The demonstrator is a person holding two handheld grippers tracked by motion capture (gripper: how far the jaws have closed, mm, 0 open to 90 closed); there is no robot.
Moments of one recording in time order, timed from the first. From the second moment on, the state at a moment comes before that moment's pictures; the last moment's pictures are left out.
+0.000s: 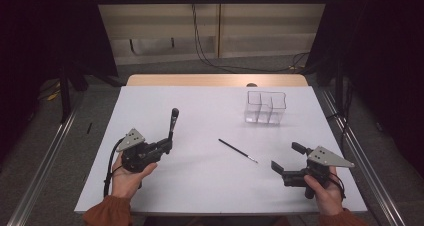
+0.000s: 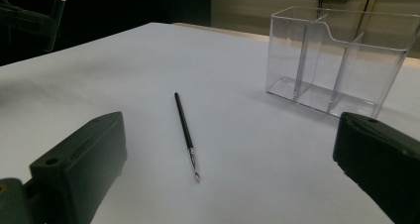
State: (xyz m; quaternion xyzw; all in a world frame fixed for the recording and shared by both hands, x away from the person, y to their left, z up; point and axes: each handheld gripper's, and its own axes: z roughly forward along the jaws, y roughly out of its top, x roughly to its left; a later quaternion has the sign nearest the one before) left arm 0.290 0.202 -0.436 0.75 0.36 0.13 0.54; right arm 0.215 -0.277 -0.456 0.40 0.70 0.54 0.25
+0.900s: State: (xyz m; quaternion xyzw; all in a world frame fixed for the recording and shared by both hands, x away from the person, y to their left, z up) left arm 0.276 0.165 -0.428 0.76 0.31 0.10 0.57; right arm 0.231 -0.227 -0.434 0.34 0.70 0.59 0.19
